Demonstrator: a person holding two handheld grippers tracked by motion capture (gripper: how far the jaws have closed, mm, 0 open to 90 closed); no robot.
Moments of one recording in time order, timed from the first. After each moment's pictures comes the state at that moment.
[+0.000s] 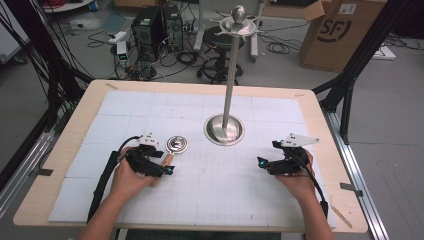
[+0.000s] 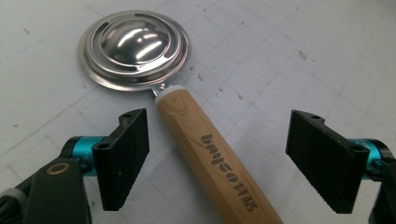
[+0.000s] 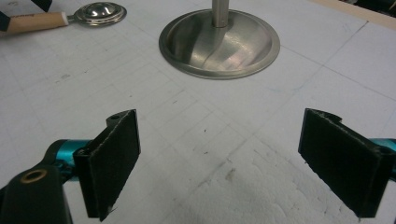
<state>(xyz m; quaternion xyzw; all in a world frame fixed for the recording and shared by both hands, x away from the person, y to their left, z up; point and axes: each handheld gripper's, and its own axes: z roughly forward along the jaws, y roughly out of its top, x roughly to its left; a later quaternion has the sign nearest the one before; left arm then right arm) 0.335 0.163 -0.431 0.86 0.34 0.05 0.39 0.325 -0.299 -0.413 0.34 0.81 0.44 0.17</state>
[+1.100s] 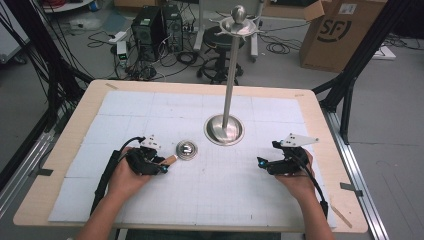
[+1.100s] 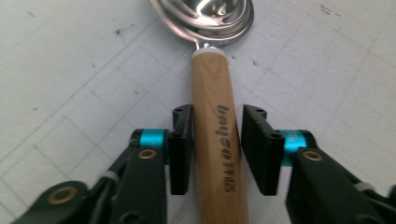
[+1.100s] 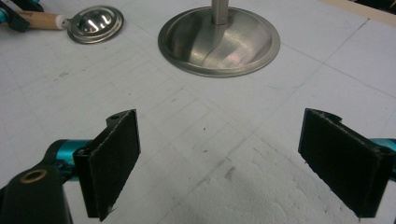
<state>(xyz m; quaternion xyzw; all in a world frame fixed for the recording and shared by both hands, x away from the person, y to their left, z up) 0.333 0.160 -0.430 0.89 0.30 0.08 0.33 0.326 -0.298 -0.415 0.34 0.81 0.44 0.17</state>
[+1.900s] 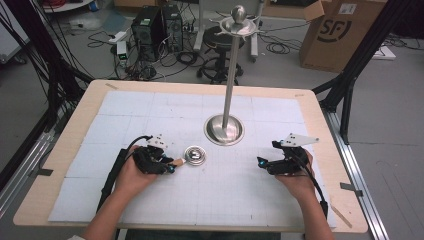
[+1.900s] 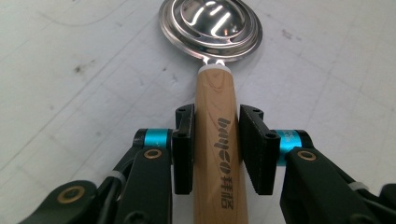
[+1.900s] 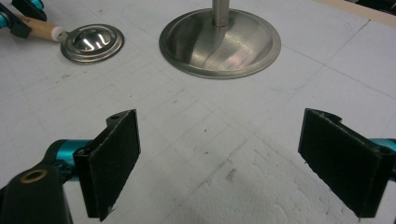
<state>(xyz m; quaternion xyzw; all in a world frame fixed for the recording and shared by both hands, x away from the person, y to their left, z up) 0.338 0.142 -0.427 0.89 0.27 0.04 0.36 0.326 -0.298 -0.414 0.34 0.81 0.44 0.17</state>
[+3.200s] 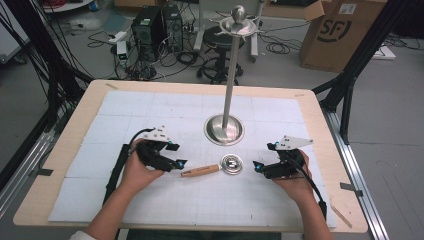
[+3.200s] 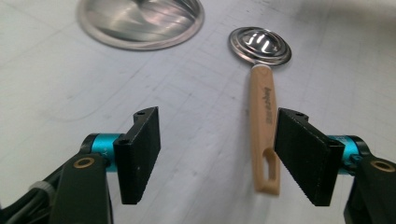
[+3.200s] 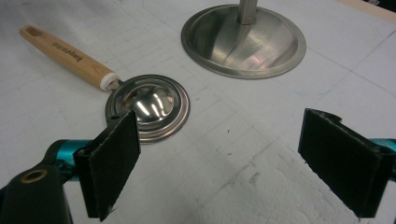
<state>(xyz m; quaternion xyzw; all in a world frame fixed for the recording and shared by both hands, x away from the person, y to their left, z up) 0.341 0.145 -0.402 0.85 0.24 0.06 0.46 0.319 -0.285 -0.412 0.31 0.83 0.43 0.16</state>
